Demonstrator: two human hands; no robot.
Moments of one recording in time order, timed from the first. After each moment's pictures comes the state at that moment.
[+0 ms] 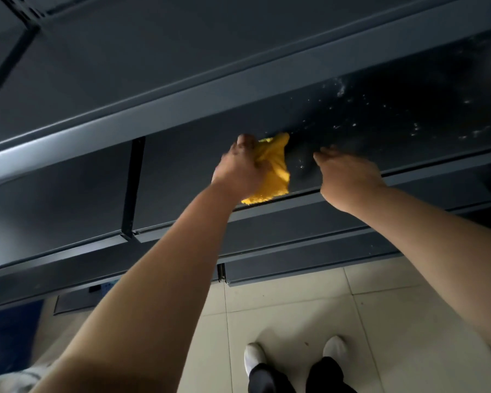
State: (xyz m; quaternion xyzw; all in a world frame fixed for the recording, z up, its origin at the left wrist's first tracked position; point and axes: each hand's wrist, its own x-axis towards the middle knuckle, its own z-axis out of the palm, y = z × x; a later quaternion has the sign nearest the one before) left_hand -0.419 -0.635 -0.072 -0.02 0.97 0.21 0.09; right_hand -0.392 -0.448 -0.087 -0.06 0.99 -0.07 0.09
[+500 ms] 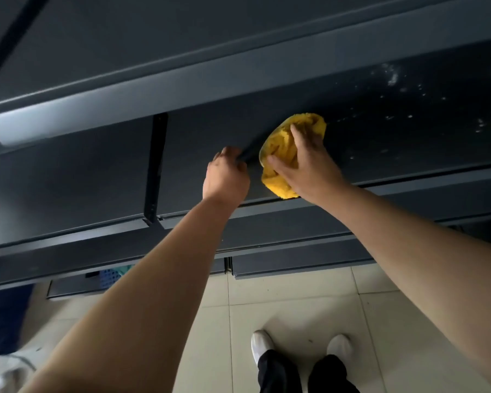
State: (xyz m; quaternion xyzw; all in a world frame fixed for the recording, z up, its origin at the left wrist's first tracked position) left_hand -0.409 -0.744 -0.116 -0.10 0.96 0.28 0.00; right_hand -0.409 -0.577 -0.105 -0.06 0.93 -0.35 0.07
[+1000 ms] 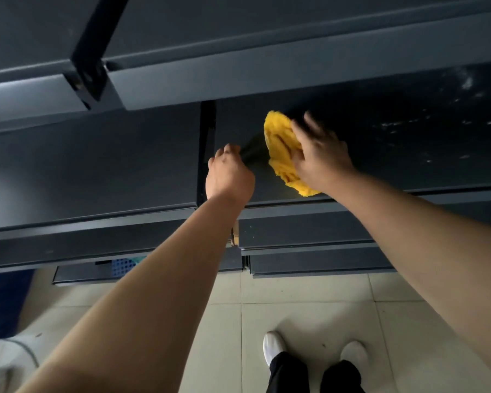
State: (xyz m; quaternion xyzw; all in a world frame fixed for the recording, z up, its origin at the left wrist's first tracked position) left_hand -0.397 -0.844 -0.110 -0.17 0.95 0.26 0.00; right_hand -0.428 -0.682 -0.107 -0.12 0.97 -0.20 0.01
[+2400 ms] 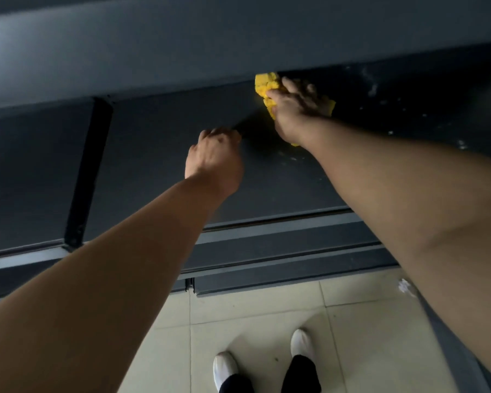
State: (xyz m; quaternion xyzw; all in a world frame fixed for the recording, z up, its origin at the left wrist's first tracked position) left_hand -0.468 -0.690 -0.114 0.04 0.99 0.12 0.02; right_hand -0.565 -0.540 -0.131 -0.02 1.00 -0.06 0.05
